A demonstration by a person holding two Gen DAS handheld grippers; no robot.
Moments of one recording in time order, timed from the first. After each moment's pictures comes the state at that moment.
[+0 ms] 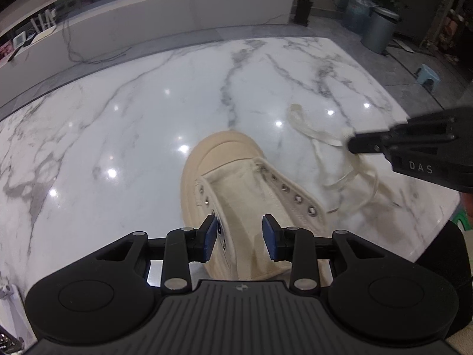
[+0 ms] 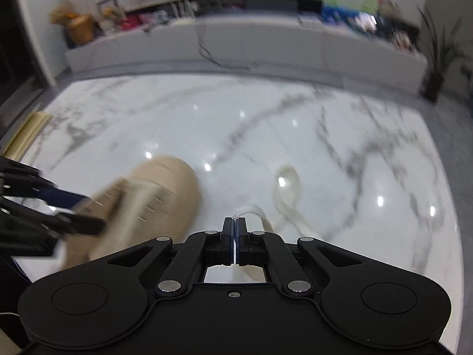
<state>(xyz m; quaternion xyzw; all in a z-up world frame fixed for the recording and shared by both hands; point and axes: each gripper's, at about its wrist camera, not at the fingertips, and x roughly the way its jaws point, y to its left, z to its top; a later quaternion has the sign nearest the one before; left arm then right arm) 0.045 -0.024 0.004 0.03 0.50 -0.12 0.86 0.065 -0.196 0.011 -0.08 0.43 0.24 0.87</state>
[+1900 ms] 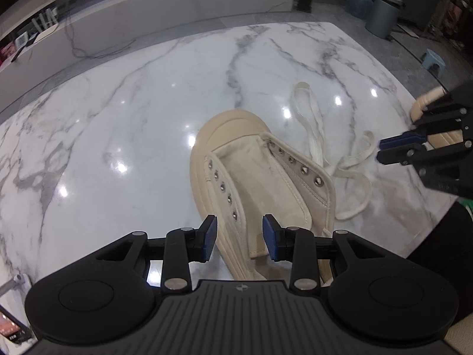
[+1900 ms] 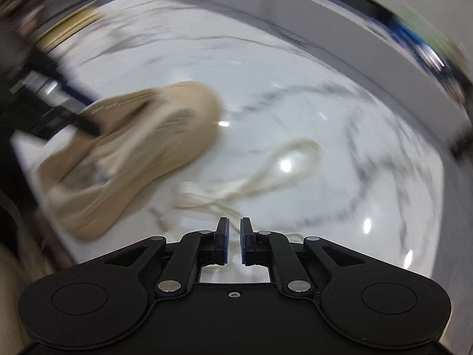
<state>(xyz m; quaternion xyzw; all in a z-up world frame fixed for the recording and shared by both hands) 0.031 -0.023 0.000 0.06 0.52 -0.12 0.84 0.041 -0.194 -0.009 -0.28 0.45 0.38 0.76</state>
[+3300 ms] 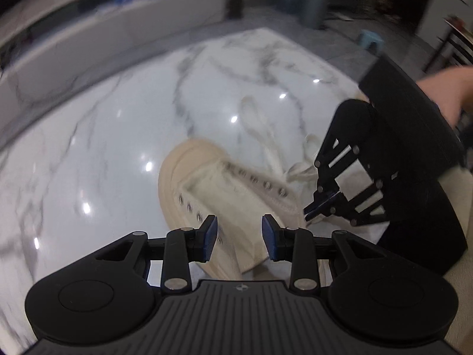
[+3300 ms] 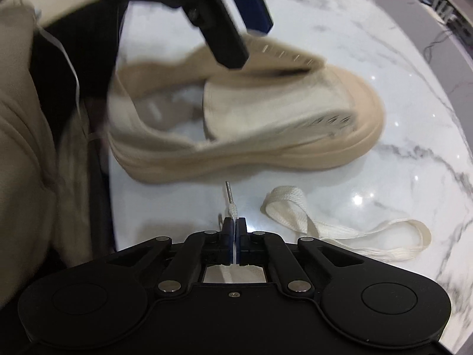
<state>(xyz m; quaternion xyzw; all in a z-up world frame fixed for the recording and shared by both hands) 0.035 -0.020 0.029 0.14 0.46 -0.26 0.84 0.049 -0.183 -0.018 -0.38 0.43 0.56 0.60</state>
